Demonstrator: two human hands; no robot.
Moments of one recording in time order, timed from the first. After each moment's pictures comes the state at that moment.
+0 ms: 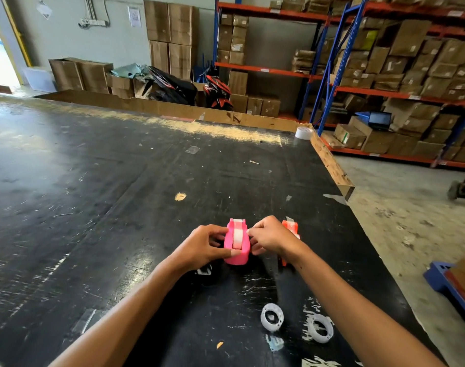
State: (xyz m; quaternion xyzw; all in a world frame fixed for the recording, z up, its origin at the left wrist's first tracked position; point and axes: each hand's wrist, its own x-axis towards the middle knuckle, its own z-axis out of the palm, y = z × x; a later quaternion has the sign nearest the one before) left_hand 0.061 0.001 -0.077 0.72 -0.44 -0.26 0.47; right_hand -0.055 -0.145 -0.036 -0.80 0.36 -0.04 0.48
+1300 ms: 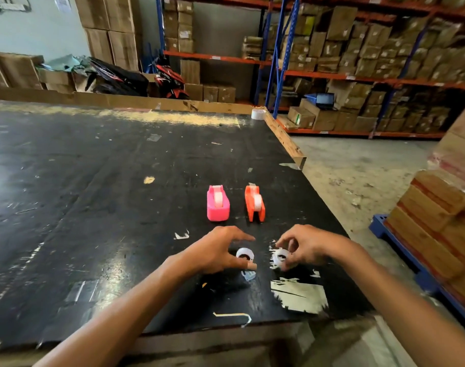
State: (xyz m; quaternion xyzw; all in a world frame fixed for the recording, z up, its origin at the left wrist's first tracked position) left_hand -0.047 0.020 -0.058 0.68 -0.65 -0.21 0.27; right_hand -0.228 -0.109 -0.002 -0.88 0.38 0.18 0.21
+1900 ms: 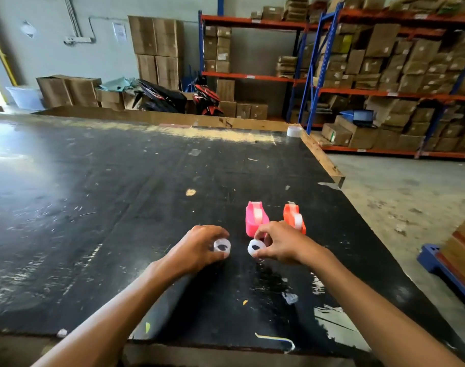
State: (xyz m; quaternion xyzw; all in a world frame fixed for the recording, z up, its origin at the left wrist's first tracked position) left_hand 0.039 0.083 -0.052 0.76 -0.57 -0.06 0.29; right_hand -0.122 -0.070 -0.006 -0.94 0.25 0.03 0.22
